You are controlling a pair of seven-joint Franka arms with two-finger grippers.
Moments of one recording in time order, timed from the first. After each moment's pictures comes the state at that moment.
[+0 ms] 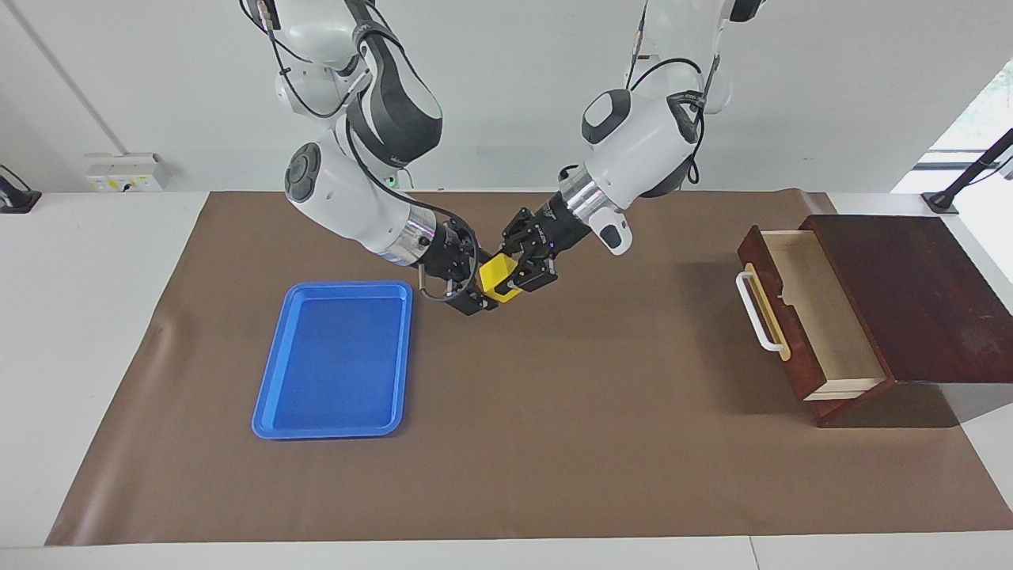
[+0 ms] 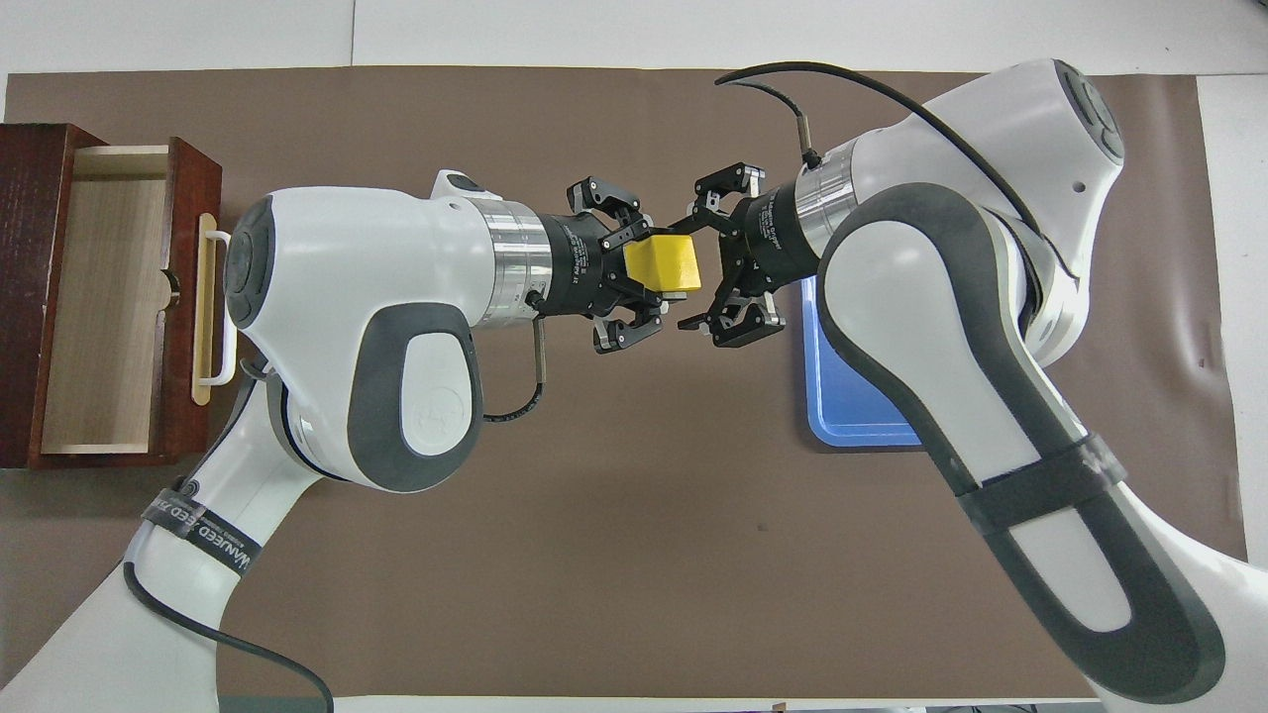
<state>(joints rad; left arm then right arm) -0.45 0.20 -0.16 -1.74 -0.77 2.39 -1.77 0.40 0.30 -0.08 -1.59 0.74 1.94 1.57</state>
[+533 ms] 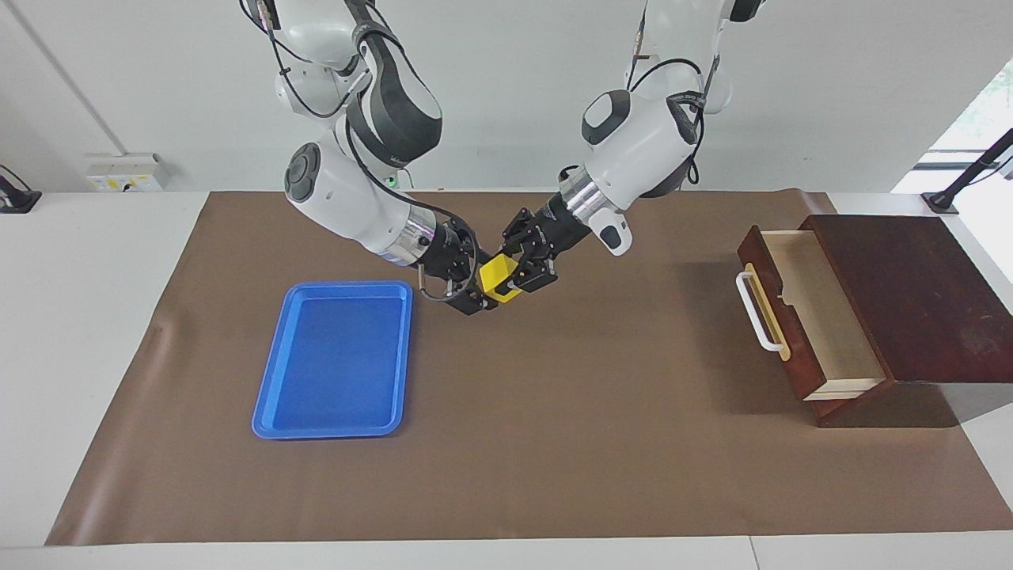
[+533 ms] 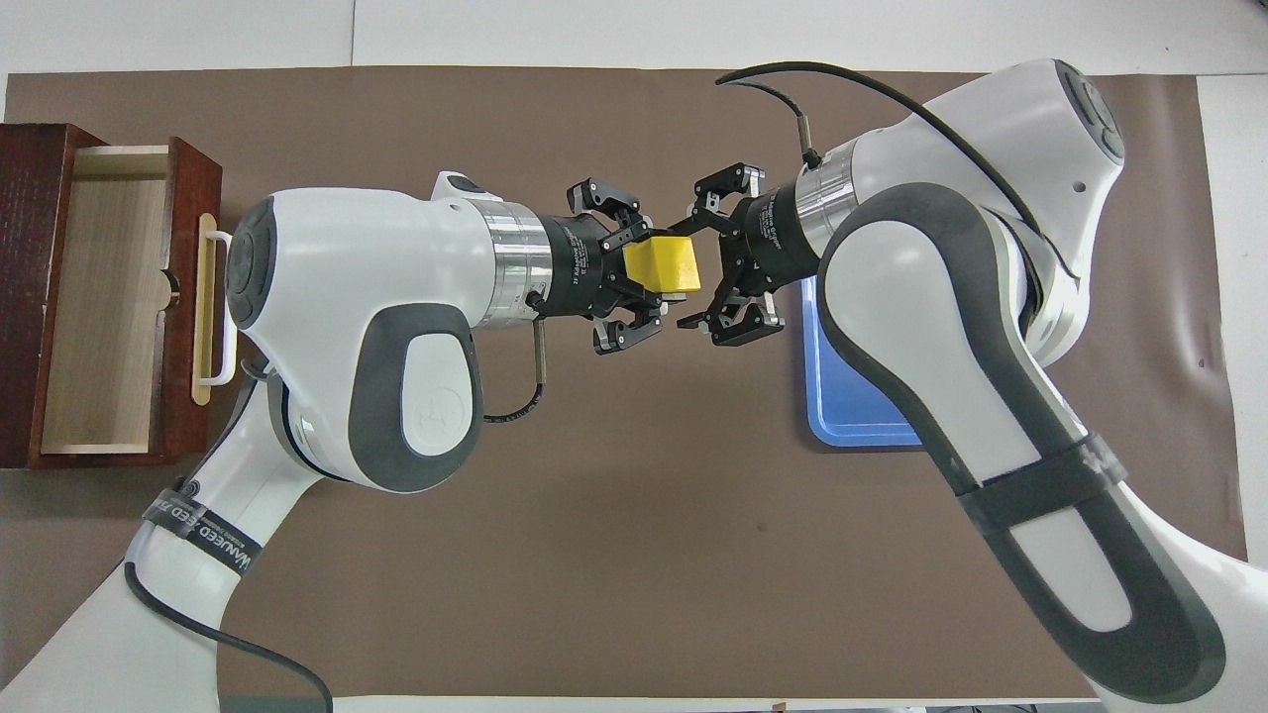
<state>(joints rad) -0.45 0.20 -0.16 -1.75 -0.77 2.39 -1.77 0.40 0.30 -0.08 -1.59 0.74 1.94 1.57</state>
